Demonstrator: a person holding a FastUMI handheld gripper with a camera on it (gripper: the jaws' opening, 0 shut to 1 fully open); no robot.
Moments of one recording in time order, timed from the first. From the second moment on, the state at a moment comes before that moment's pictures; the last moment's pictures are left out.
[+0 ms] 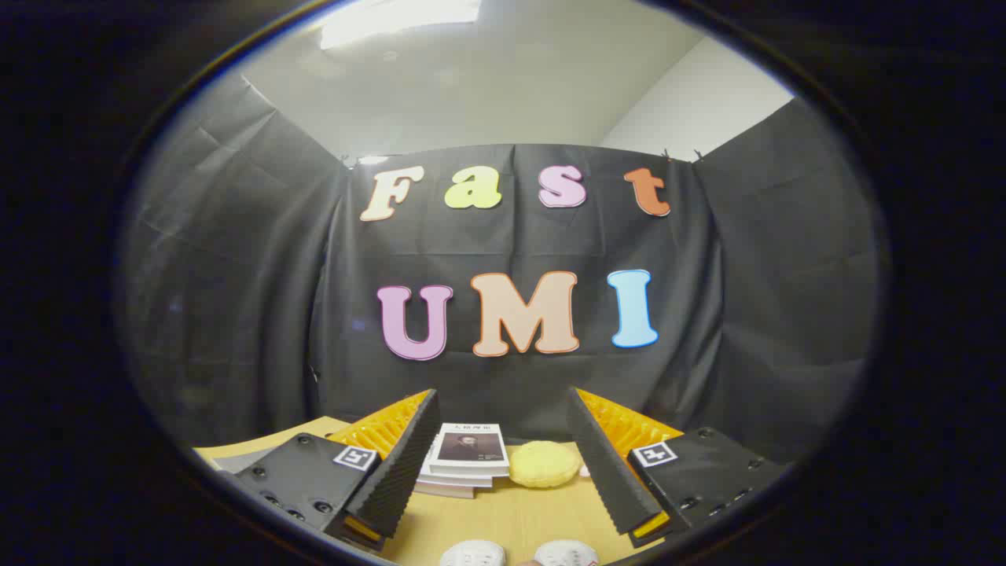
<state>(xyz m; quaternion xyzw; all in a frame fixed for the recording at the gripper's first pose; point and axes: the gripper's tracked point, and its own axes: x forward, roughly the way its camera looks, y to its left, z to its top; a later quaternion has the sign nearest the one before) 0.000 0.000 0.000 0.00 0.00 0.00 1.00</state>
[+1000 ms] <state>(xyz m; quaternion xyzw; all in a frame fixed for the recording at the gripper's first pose) -0.017 0.005 -0.013 0.02 0.04 0.03 1.00</state>
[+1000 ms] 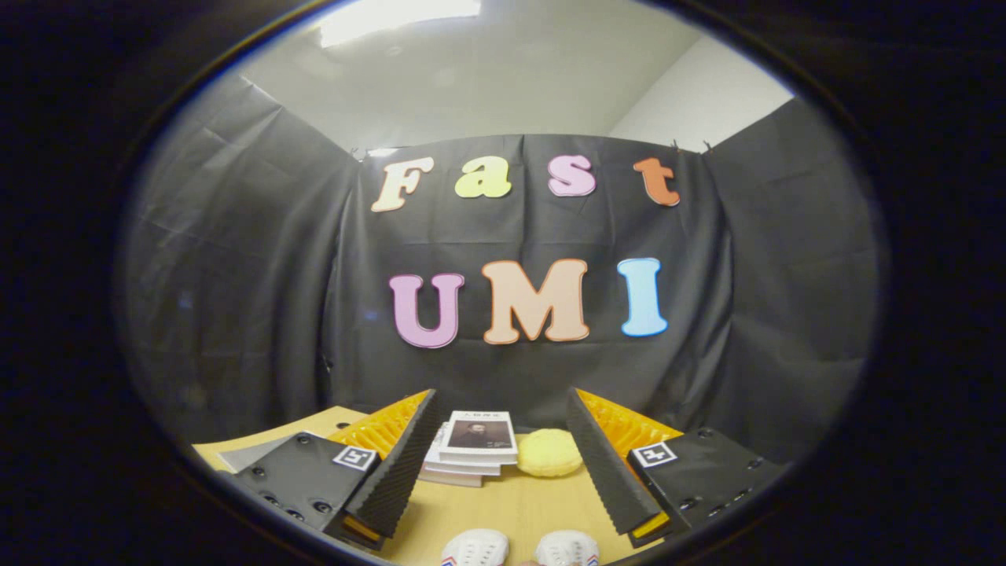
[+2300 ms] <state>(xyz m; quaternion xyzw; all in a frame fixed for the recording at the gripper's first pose) -0.112 0.120 -0.205 0.48 0.40 0.17 0.76</state>
